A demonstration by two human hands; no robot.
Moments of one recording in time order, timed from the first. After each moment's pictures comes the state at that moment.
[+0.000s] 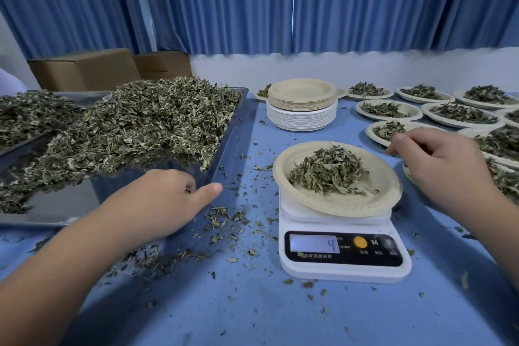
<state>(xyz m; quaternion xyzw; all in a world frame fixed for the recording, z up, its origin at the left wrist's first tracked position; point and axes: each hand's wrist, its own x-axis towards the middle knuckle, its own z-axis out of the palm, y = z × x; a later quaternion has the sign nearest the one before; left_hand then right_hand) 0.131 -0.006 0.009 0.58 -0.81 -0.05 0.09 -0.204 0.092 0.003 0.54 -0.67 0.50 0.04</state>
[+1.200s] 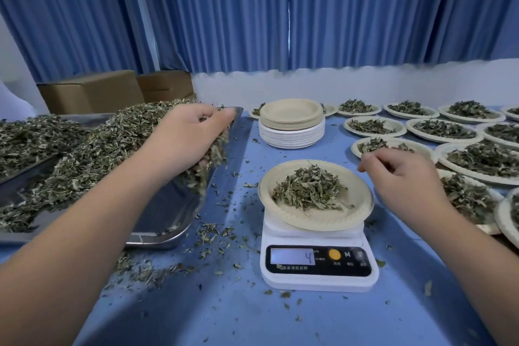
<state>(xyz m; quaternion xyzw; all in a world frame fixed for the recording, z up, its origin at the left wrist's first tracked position) 0.081 -0.024 0.078 0.43 -0.79 -0.15 0.41 -0.199 0.091 0.004 0.55 -0.67 0.51 0.01</state>
